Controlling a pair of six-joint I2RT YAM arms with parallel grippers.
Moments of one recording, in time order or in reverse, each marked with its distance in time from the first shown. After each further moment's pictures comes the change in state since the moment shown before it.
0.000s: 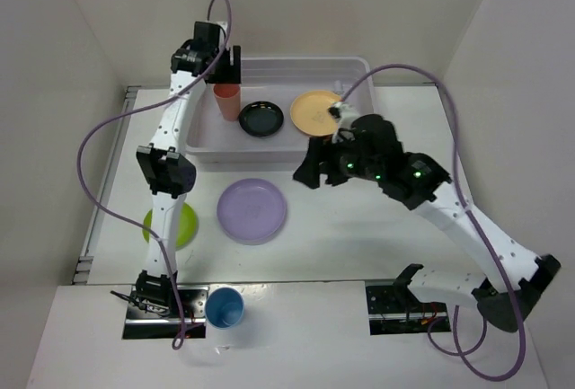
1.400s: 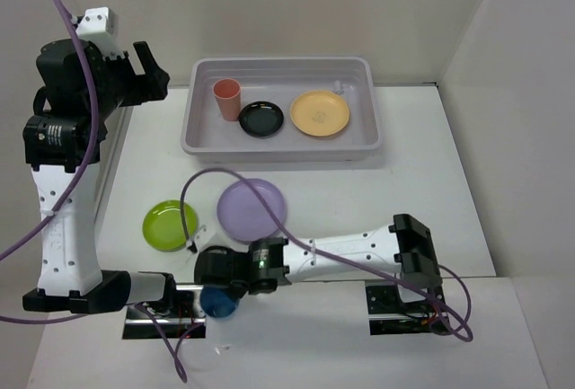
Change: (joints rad) left arm 0.156 -1.202 -0.804 0.063 0.082 -0.028; right arm 0.944 0.726 0.268 -0.077 0.431 0.124
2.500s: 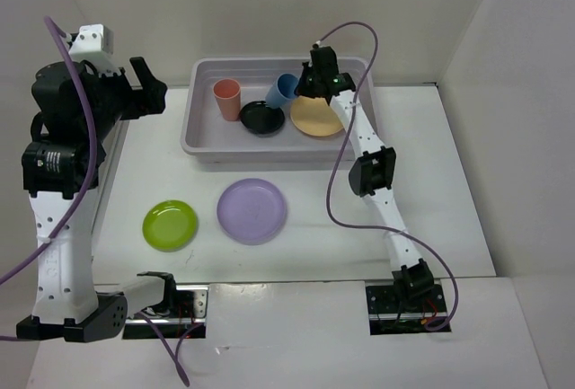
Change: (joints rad) left arm 0.003 -0.146 -0.175 0.096 -0.003 0.008; right arm -1.250 1.023 1.463 -0.016 -0.351 -0.108
